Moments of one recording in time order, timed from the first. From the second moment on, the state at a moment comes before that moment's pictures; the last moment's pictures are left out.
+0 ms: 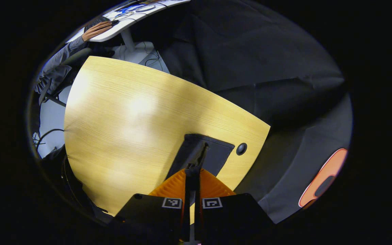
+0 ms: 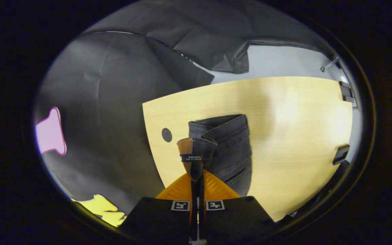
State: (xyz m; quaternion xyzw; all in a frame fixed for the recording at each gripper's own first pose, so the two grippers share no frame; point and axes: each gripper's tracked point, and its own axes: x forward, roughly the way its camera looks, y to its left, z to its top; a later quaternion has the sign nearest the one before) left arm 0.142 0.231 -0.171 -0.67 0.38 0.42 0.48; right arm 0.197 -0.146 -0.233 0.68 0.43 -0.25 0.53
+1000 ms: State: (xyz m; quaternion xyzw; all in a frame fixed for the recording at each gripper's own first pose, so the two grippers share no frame) left arm 0.287 0.220 -0.281 -0.66 0.41 0.39 0.50; right arm 0.288 -0.129 -0.296 0.65 0.42 -0.25 0.58
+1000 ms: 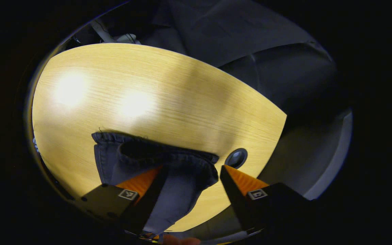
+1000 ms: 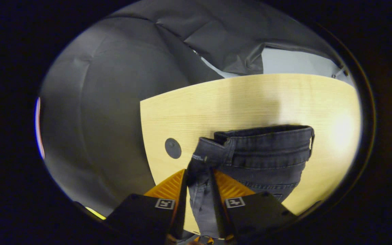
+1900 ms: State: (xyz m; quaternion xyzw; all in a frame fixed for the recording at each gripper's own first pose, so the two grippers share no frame) left arm 0.153 0.126 0.019 -0.24 0.19 0.09 0.95; right arm 0.168 -0.060 -0.084 0.18 0.21 0.05 0.96
